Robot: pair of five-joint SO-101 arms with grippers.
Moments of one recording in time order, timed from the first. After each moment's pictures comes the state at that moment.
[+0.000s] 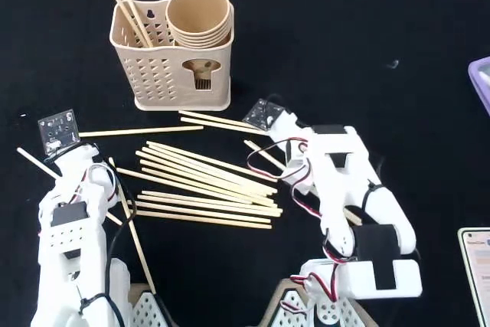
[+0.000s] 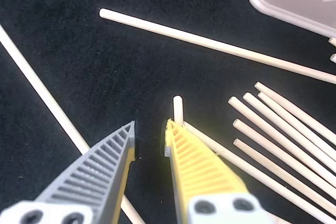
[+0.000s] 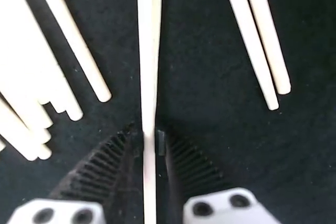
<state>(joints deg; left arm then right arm) -21.3 -54.6 80.5 30.6 2.6 -2.1 -4.1 46.4 50.2 51.9</state>
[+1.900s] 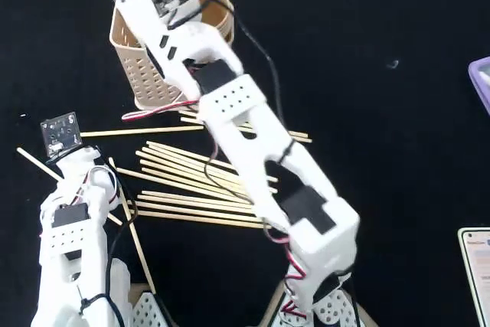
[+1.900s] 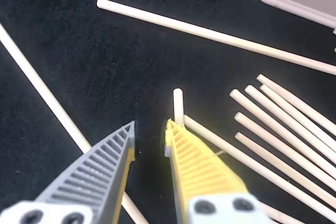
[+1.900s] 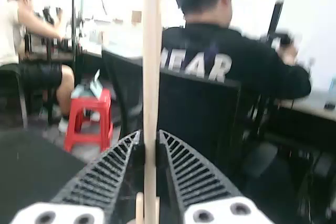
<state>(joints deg) -21.0 -54.6 81.5 30.6 2.6 -33.8 20.4 -16.3 0.4 7.9</state>
